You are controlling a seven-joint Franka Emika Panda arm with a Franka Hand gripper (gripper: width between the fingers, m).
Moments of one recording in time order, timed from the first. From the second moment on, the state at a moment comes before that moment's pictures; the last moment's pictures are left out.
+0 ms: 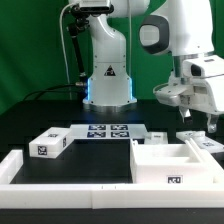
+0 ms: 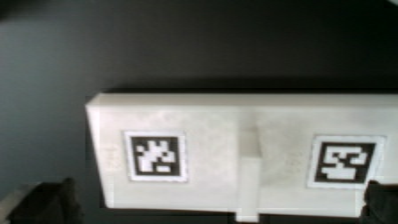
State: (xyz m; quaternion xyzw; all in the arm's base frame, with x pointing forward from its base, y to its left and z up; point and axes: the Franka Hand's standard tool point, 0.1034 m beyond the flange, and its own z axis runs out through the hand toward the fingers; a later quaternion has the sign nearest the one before) arm 0.402 0.187 0.038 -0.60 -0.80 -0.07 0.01
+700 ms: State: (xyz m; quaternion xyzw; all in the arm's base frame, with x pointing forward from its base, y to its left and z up) arm 0.386 0.196 0.016 -0.60 -0.80 -0.07 0.03
